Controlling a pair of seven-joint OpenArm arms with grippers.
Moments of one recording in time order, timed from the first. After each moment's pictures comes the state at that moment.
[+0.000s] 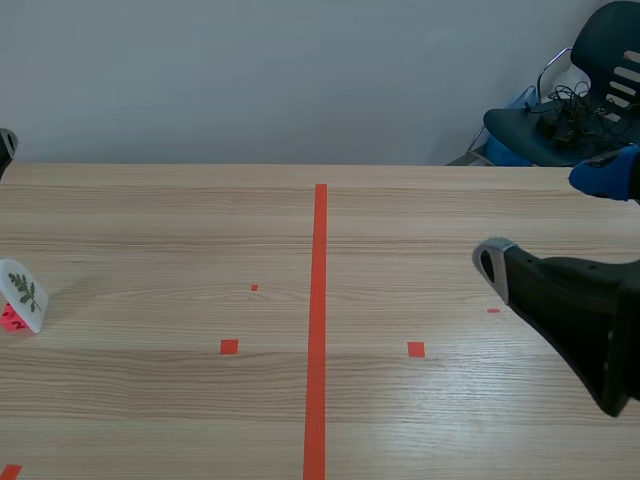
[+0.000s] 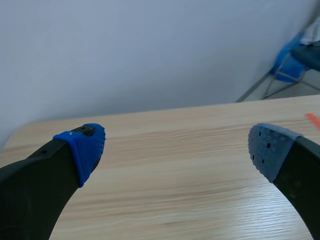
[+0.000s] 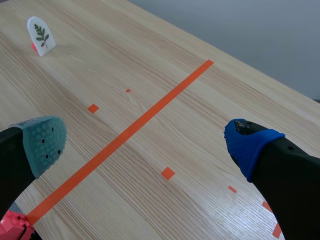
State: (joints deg) left arm -2.8 -50.7 10.8 68.9 -45.7 -15.4 -16.5; right arm -45.4 27.7 24.0 130.8 32.5 38.8 -14.1
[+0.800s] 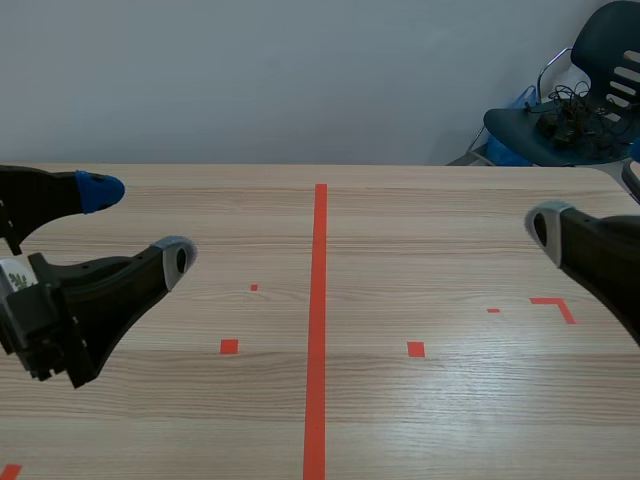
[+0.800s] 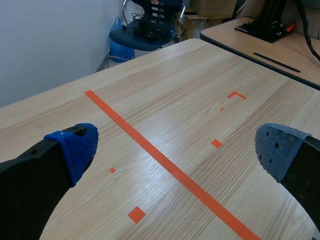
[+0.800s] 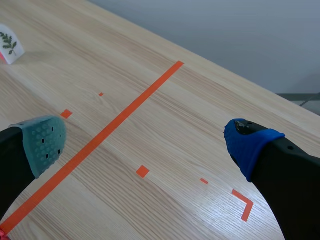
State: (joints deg) left arm 32.1 -50.6 6.0 112.9 -36.1 -22.1 -13.6; right arm -45.4 25.9 31.8 130.8 36.5 38.8 -16.1
